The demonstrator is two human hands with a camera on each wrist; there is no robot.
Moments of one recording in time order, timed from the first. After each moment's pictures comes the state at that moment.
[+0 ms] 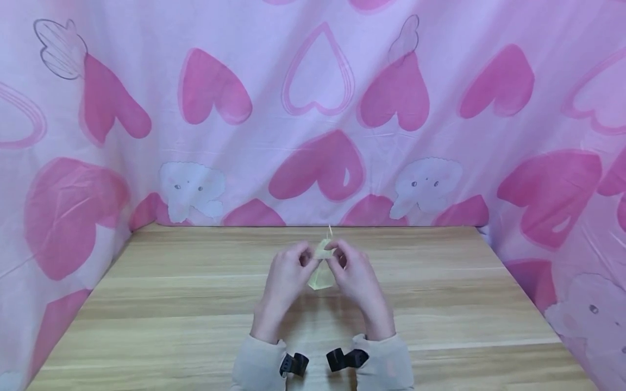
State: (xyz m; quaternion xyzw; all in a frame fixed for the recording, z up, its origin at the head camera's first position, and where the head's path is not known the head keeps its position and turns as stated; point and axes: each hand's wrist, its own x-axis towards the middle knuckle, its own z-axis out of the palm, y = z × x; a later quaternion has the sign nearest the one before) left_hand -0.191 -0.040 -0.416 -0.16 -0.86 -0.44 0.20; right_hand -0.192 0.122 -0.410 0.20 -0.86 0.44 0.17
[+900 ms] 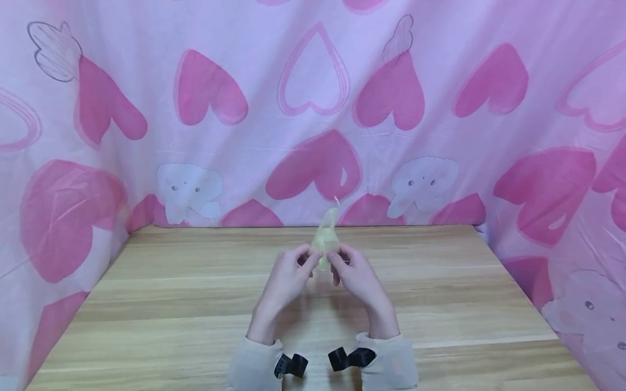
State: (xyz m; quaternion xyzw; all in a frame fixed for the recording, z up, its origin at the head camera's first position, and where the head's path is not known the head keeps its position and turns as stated) left_hand -0.186 -0.039 -0.408 -0.15 -0.82 -0.55 0.05; right_hand -0.188 0.132 -0.402 0.10 -0.80 0.59 -0.03
